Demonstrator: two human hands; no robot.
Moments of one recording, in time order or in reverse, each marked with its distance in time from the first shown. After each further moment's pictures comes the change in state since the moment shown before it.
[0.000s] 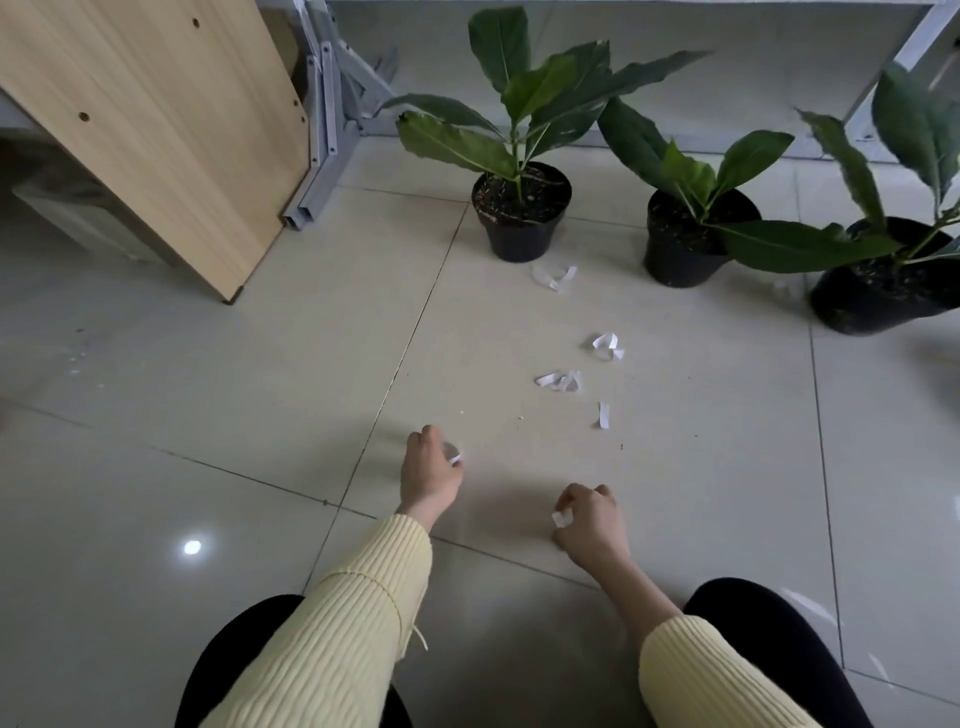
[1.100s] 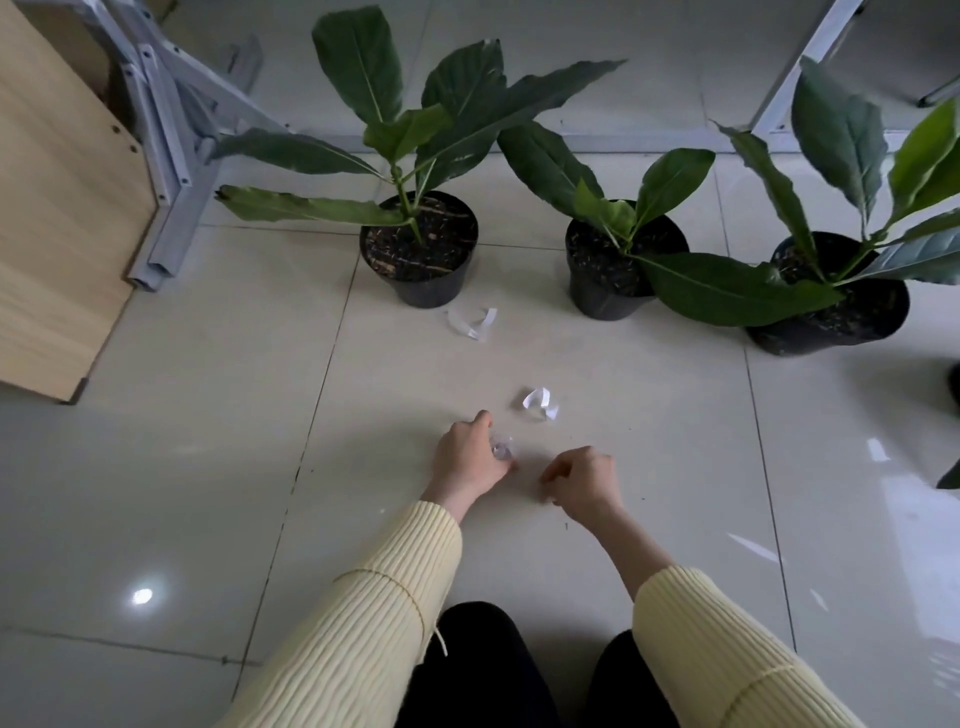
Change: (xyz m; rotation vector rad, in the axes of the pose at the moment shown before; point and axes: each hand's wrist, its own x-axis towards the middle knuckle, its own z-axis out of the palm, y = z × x) left_hand 0.085 0.162 0.051 0.187 -0.247 0.385; right_hand 0.126 -0.013 -0.105 0.243 0.078 0.106
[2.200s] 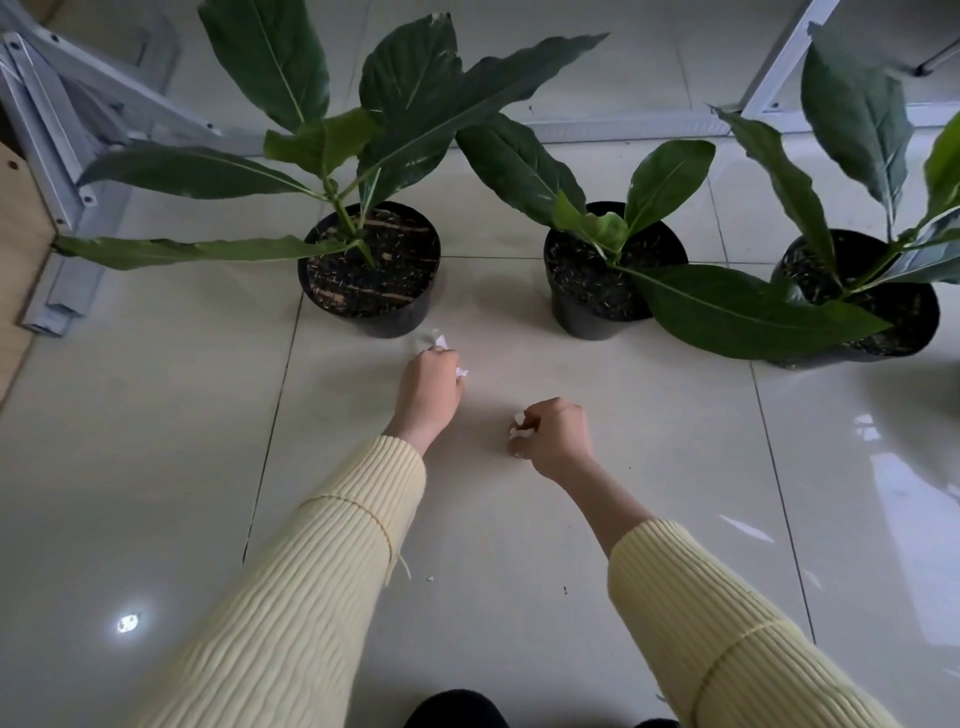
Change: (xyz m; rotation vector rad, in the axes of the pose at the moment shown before) left_hand 0.141 0.009 -0.034 0.137 0.176 0.235; right_hand 0.105 -0.046 -0.007 0.188 0.027 -0.041
